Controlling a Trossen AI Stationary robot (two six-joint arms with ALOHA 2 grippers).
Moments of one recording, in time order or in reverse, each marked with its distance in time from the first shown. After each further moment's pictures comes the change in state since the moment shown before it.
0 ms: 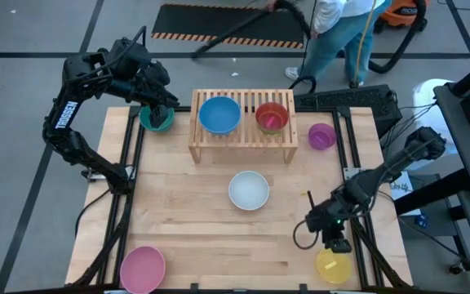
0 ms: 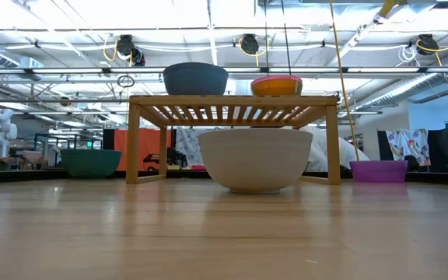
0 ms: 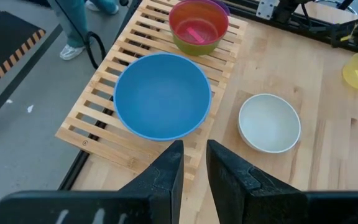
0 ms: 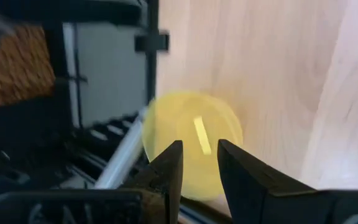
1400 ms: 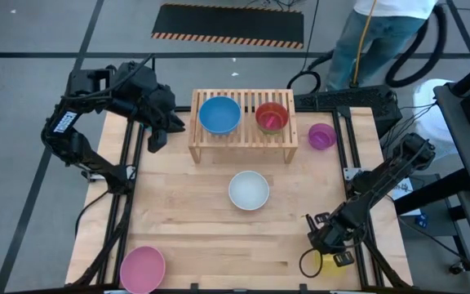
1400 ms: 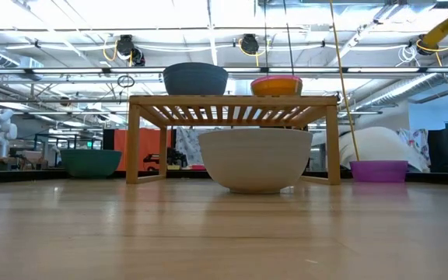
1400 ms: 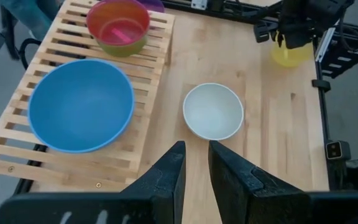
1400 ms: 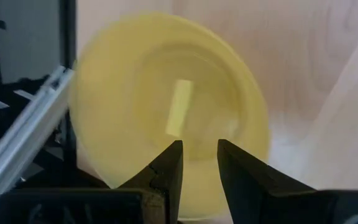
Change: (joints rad) left arm -0.269 0.000 0.000 0.000 0.000 -0.090; right arm 0.191 0.206 -0.071 0.083 0.149 -0.048
